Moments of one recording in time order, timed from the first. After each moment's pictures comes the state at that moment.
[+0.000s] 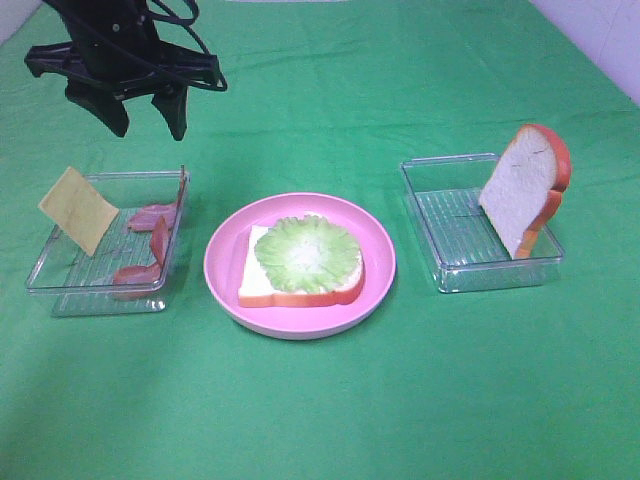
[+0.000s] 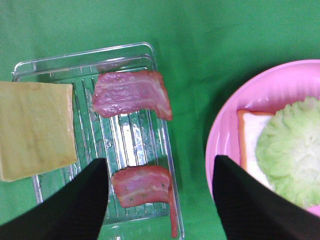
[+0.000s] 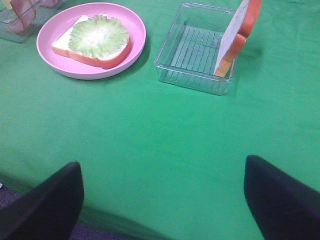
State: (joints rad) left arm -0.37 2.06 -1.82 0.06 1.13 -0.32; right arm 0.33 0.09 -0.50 0.01 1.07 -0.09
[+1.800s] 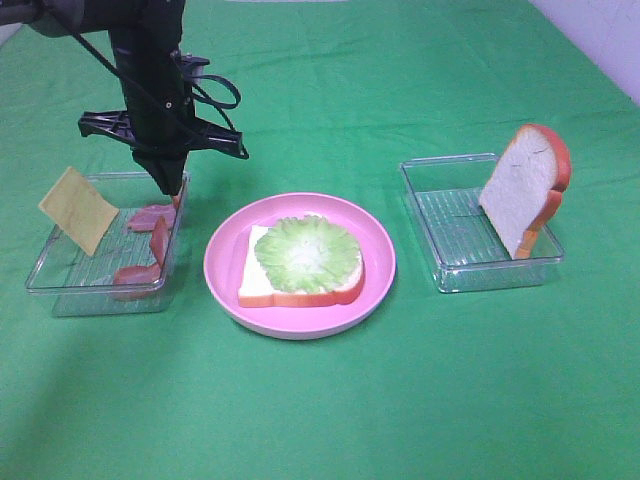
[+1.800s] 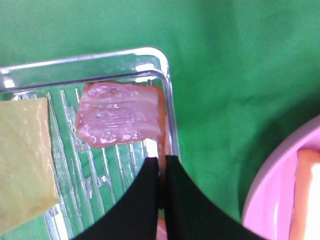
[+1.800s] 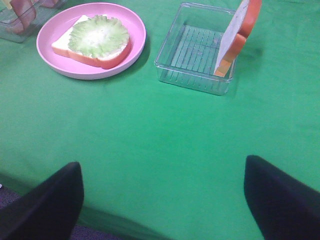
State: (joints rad) left arm -0.37 2.35 -2.01 0.12 1.19 -0.35; right arm 0.33 0.09 -0.50 0.01 1.07 -0.09
